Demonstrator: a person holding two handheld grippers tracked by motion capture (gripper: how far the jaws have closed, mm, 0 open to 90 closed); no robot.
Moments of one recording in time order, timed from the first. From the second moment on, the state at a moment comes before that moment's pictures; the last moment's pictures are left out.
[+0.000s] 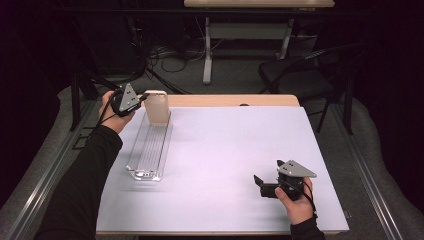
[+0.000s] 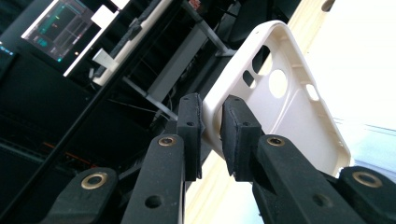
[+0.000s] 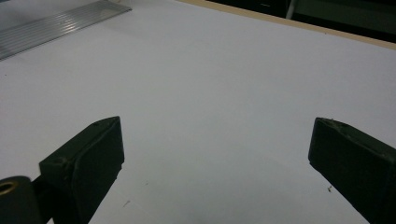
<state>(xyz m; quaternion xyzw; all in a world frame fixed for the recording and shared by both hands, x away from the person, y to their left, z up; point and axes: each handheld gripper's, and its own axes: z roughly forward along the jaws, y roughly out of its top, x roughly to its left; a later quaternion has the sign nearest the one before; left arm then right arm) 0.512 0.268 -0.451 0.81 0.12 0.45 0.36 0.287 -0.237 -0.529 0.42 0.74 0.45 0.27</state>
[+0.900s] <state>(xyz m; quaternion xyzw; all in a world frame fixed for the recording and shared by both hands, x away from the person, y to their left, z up) 0.520 0.265 -0.459 0.81 0.10 0.47 0.33 0.287 -0.235 -0.533 0.42 0.75 0.45 0.26</state>
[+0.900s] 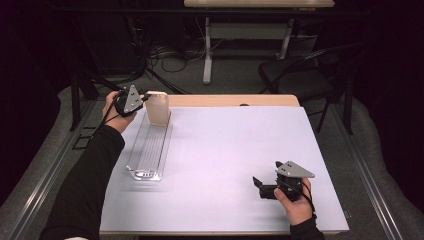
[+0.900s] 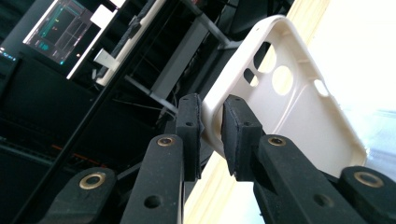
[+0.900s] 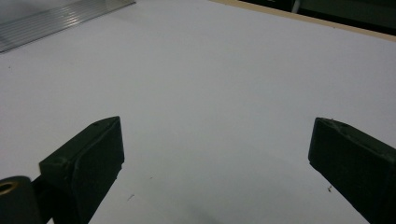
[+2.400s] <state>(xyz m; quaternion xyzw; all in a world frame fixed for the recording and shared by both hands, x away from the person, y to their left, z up) 0.527 0.269 -0.462 0.81 0.17 0.46 0.33 0.287 -0.233 -0.537 0.42 0.75 0.44 0.26</state>
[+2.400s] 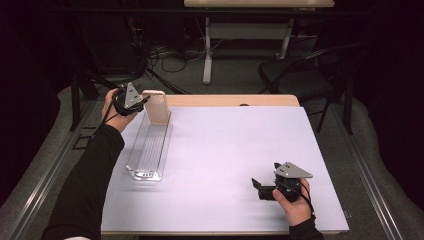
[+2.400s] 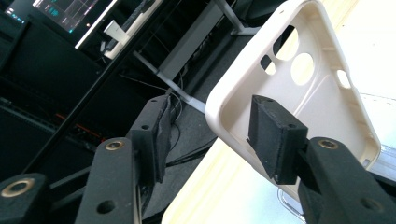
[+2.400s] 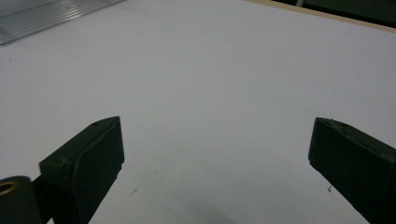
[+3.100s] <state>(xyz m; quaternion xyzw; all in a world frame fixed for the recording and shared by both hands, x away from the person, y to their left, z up) 0.527 0.271 -0.460 0.80 0.18 0.46 0.34 0.287 -0.232 -0.537 0.41 0.75 0.44 0.26</state>
